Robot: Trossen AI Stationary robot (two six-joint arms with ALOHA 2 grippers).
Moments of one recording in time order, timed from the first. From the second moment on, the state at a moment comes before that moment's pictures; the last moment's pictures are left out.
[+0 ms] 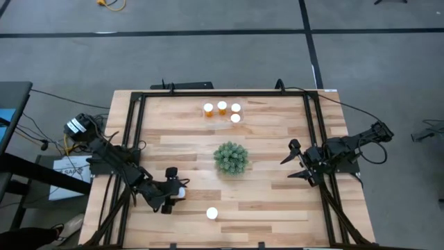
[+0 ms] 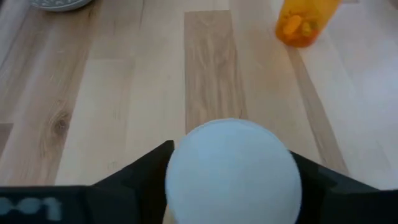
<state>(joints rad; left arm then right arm) -0.73 1.44 0.44 0.18 -0.48 -0.50 0.38 0.01 0.01 0.01 -0.02 0.04</state>
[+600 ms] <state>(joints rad) -0.49 1.44 0.63 0.19 -0.44 -0.24 0.38 0.01 0.01 0.01 -0.02 0.04</state>
